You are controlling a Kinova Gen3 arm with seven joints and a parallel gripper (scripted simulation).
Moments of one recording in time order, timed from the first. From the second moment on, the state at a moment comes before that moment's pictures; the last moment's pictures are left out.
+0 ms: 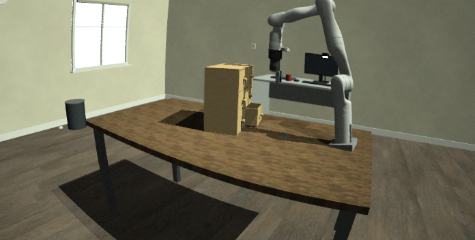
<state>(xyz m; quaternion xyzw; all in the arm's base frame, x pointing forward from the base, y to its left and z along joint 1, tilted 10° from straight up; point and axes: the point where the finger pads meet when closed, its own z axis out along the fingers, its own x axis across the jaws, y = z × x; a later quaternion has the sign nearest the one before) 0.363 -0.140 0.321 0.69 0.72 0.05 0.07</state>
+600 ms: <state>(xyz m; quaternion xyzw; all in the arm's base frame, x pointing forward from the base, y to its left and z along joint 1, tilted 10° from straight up) 0.360 -0.140 0.323 0.66 0.75 0.04 0.08</state>
